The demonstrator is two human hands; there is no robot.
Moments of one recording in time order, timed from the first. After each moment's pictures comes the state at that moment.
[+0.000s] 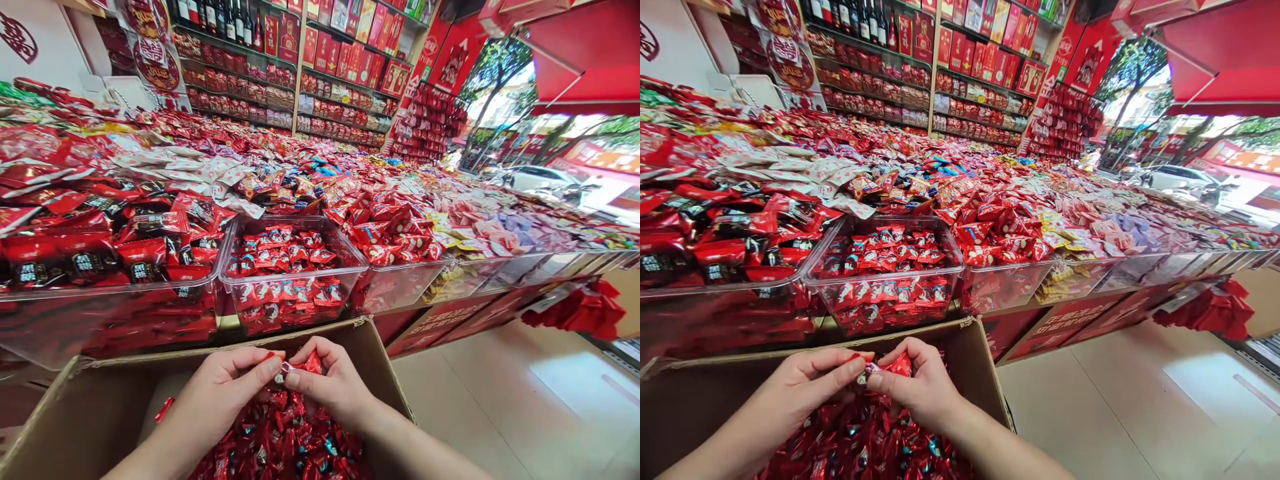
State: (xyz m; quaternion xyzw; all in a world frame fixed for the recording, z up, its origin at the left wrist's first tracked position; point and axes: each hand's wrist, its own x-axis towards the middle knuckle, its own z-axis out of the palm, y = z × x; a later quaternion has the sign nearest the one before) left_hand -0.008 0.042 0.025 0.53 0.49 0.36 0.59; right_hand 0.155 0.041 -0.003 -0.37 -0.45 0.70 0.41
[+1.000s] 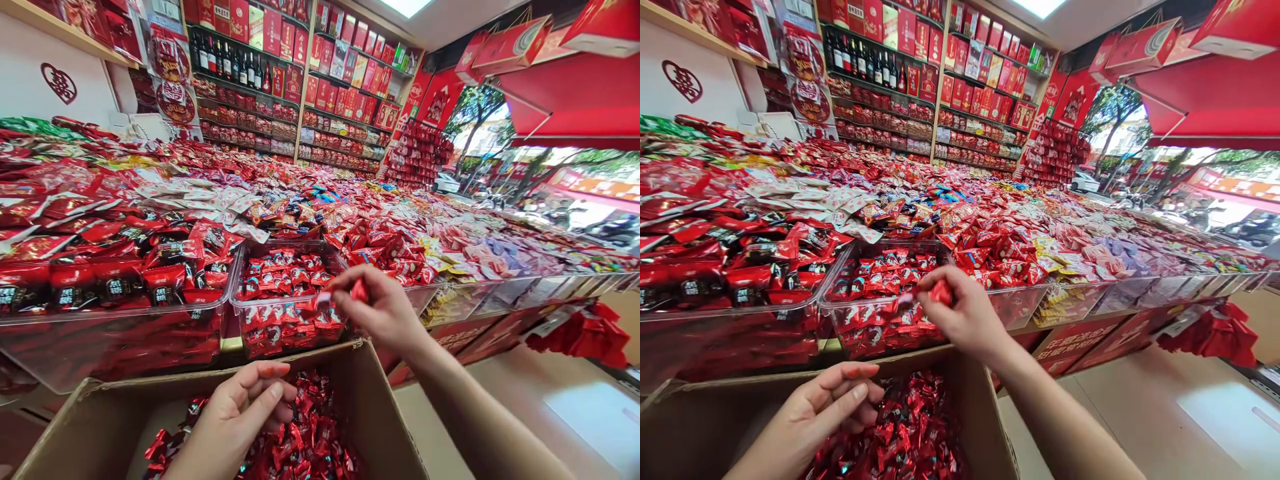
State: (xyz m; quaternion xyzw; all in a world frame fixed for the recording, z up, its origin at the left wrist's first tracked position) left_hand 0.001 0.032 0.017 0.42 0.47 0.44 0.64; right_hand 0.192 0.091 0.104 -0.40 -0.74 0.27 0.47
